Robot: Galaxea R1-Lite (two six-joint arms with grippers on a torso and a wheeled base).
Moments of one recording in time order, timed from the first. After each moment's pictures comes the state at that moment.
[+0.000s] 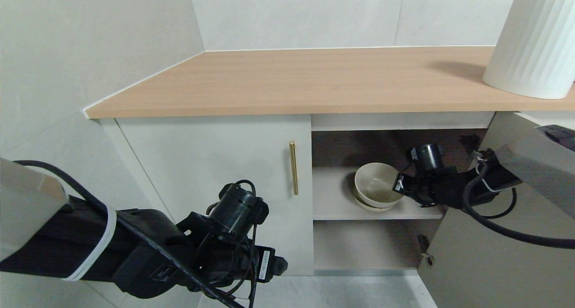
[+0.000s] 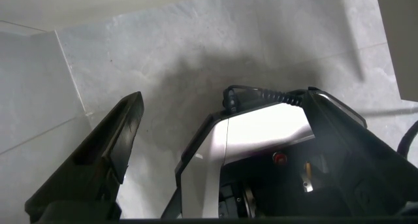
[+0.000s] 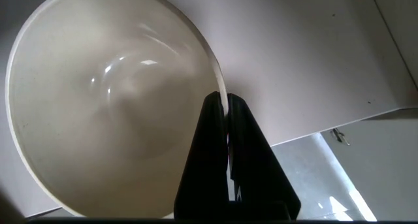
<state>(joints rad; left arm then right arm) -0.66 1.88 -0.83 -0.04 0.13 -0.41 0.25 2.28 -1.28 -0.34 -0.27 0.56</state>
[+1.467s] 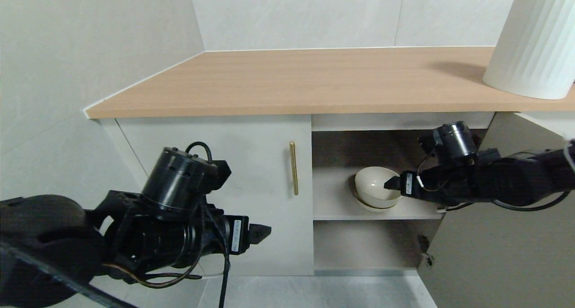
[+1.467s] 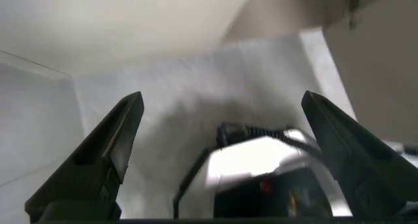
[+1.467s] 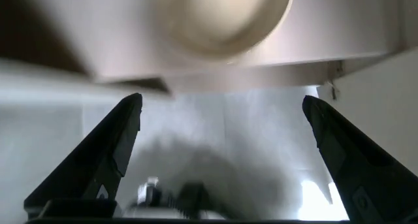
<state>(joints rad) -0.60 1.62 -0.82 -0.03 0.16 -0.39 0.37 1.88 -1.10 -0.06 -0.15 0.43</state>
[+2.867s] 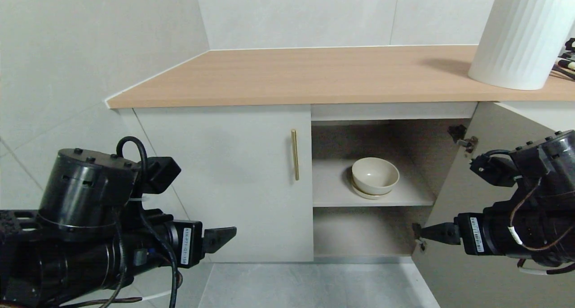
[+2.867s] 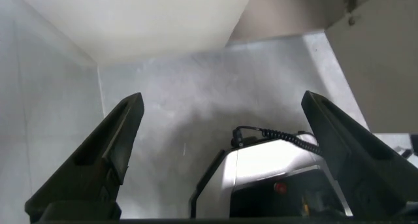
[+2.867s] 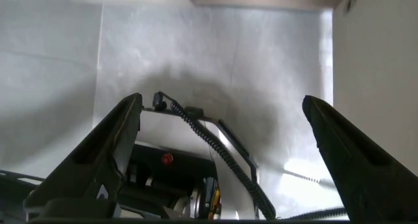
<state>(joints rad) -0.55 1.39 -0.71 0.00 0.18 -0.33 0.49 1.43 -0.83 0.20 -0.07 0.39</state>
